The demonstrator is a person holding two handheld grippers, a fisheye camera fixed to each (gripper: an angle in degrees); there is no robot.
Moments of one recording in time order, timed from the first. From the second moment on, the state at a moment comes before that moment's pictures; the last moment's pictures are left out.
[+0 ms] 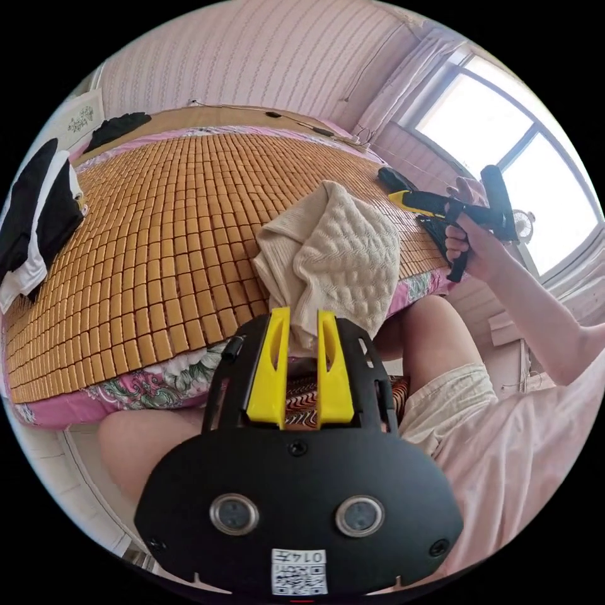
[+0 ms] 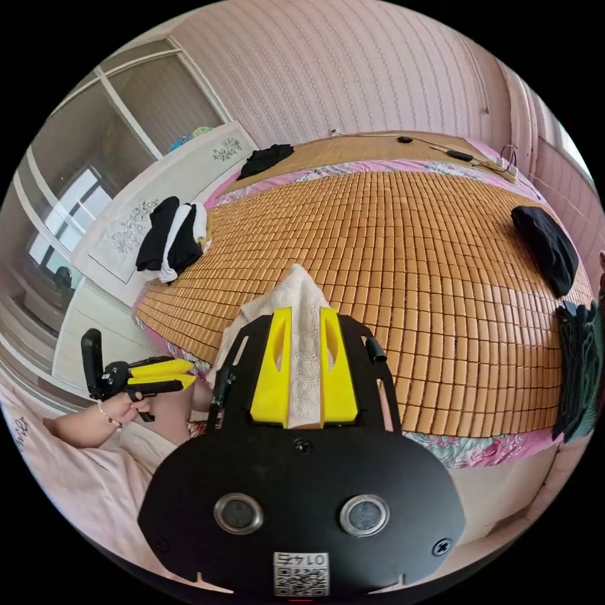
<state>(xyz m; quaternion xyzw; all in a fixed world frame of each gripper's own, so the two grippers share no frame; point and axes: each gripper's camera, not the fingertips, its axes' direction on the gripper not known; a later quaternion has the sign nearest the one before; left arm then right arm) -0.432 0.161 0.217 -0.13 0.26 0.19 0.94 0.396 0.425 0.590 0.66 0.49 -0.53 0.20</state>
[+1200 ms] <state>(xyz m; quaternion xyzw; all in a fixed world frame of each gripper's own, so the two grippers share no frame) -0.359 0.087 0.319 -0.13 0.27 0.21 0.93 0.394 0.469 0.558 0.70 0.33 -0.60 0.20</state>
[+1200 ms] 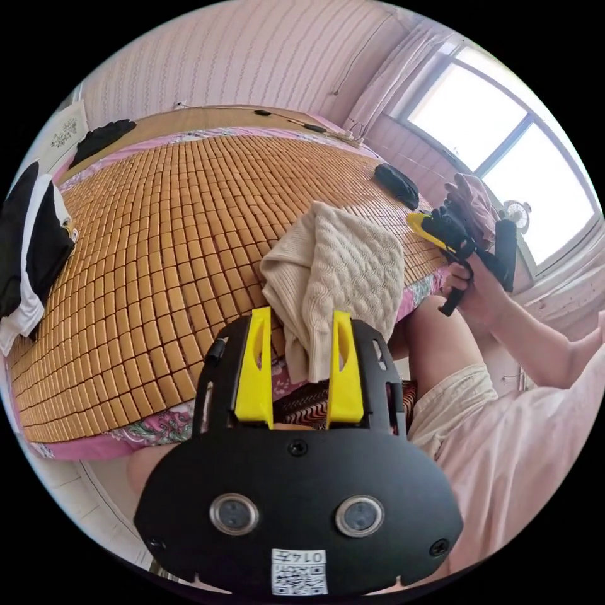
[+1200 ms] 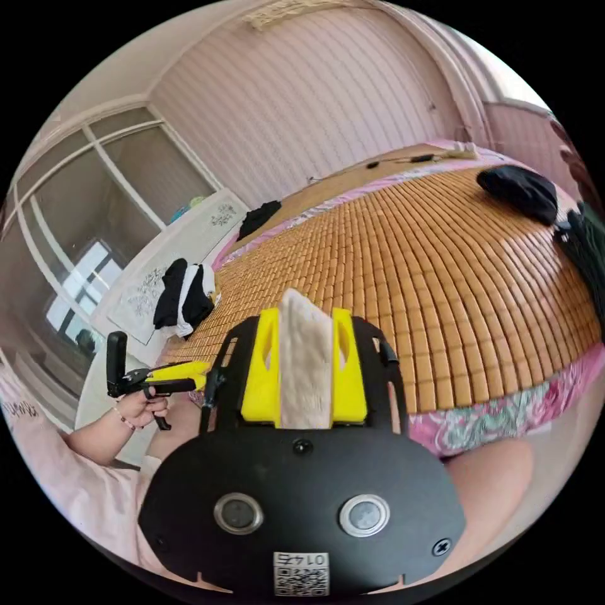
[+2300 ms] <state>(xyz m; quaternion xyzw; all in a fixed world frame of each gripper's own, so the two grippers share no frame) -0.046 -0.067 0.446 -0.10 0.47 0.13 0.87 0.205 0.725 0.538 0.56 0.63 -0.52 0.13</state>
